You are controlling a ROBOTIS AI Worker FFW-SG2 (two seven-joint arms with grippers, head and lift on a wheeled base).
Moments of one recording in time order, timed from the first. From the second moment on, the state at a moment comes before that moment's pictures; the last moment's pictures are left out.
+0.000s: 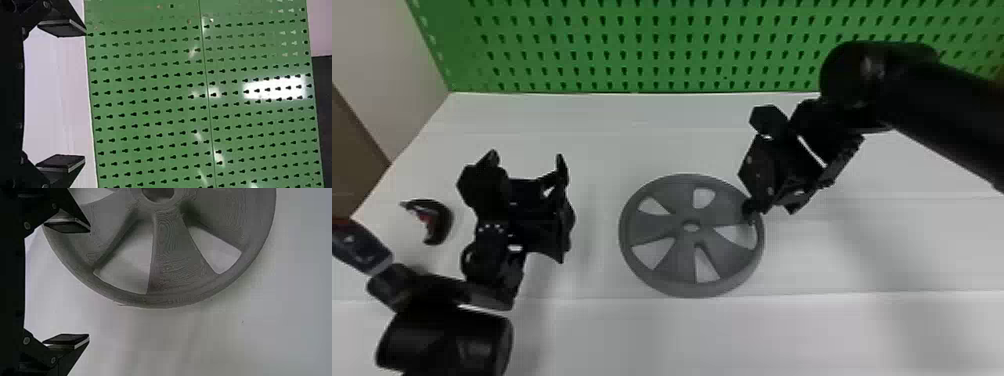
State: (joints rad) left arm 0.00 0.22 -0.14 -1.54 0.09 -0.19 0.18; right arm -1.21 -0.32 1.16 -0.79 -1.31 1.39 -0.09
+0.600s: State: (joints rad) left arm 0.00 0.22 -0.15 -1.54 0.09 -0.19 0.20; right arm -1.08 -0.19 0.57 -0.70 -0.83 1.51 -0.09
